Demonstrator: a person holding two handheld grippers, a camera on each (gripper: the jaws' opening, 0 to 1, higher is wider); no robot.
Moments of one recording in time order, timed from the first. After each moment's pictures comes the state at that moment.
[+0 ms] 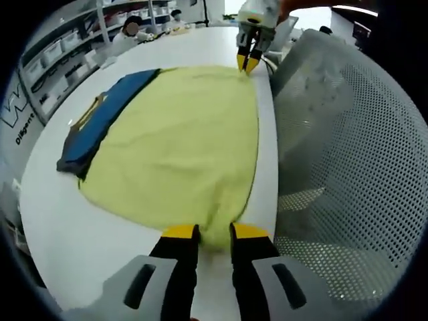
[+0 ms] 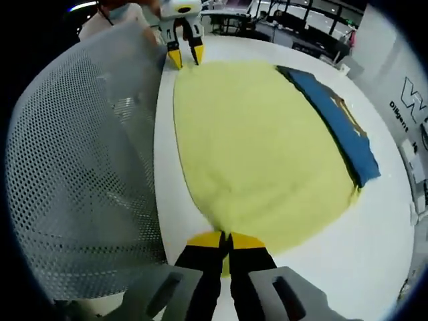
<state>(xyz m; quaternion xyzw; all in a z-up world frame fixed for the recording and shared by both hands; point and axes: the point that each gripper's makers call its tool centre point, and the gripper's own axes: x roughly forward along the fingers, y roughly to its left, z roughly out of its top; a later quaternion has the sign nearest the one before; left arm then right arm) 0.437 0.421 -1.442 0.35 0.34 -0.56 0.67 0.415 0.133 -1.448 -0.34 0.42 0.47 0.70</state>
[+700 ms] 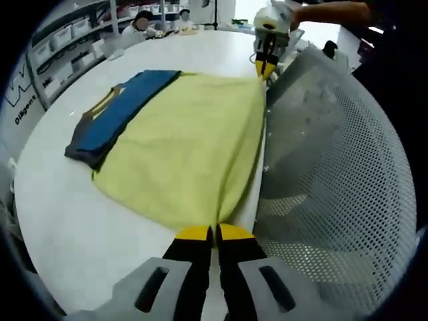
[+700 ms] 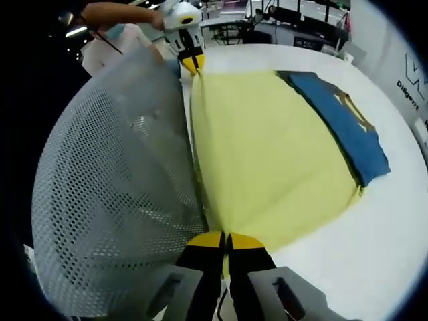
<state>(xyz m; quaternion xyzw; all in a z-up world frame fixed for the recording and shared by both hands) 0.422 0.440 -1.406 0.26 0.39 -0.57 0.68 0.374 0.146 -1.411 -0.27 0.45 0.52 0.67</state>
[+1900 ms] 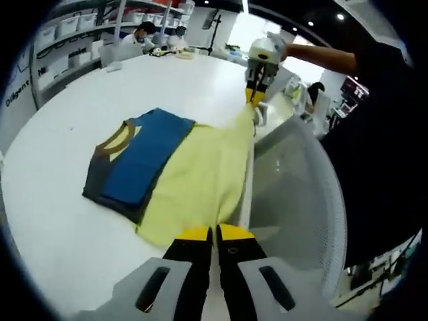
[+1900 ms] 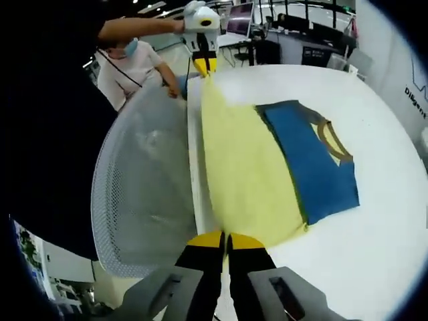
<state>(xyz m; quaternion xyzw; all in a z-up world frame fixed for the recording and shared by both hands) 0.489 0.421 -1.307 0.16 0.38 -0.61 0.68 0.438 0.146 -1.318 -0.26 0.42 0.55 0.67</state>
